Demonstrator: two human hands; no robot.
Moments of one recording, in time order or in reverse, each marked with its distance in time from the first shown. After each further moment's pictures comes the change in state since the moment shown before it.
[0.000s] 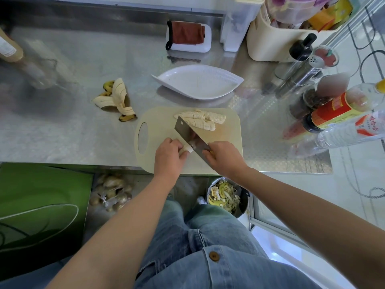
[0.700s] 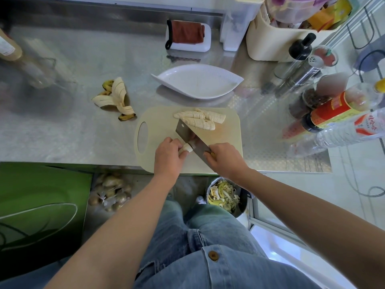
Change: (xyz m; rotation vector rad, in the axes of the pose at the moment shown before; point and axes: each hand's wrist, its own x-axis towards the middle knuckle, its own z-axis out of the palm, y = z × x) left_hand 0.000 0.001 0.000 0.009 0.002 0.008; right_hand -0.006 0.003 0.004 -0.003 -0.010 0.019
